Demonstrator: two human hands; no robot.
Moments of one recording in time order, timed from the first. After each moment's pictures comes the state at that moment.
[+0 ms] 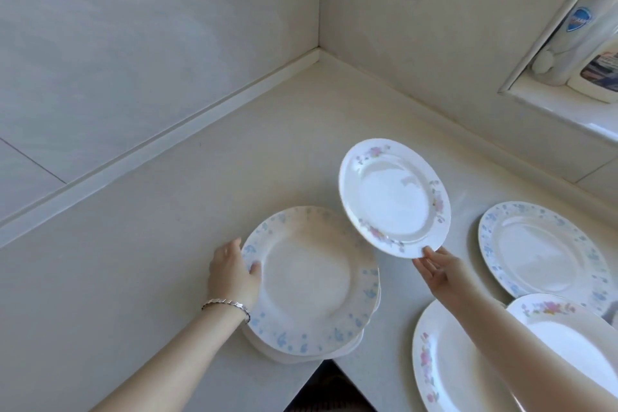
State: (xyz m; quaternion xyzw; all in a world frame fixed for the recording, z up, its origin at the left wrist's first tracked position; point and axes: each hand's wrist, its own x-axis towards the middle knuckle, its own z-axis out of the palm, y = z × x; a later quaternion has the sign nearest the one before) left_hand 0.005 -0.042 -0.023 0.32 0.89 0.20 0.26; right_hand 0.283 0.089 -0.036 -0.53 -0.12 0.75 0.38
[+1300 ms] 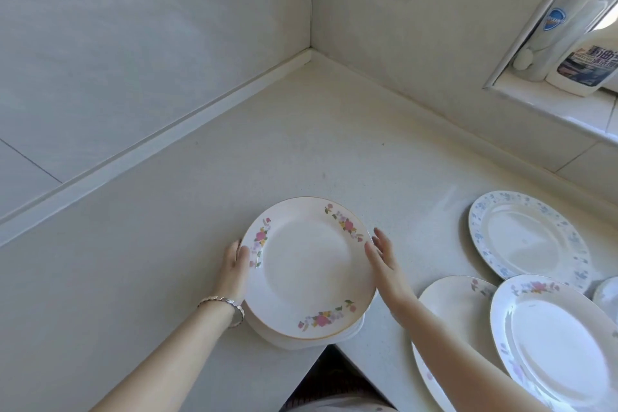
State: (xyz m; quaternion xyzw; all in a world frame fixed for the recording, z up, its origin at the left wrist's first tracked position) left_hand -0.004 -0.055 -0.038 0.22 0.81 0.36 0.41; right_hand 0.216 0.022 -0.037 -0.58 -0.50 0.60 0.23
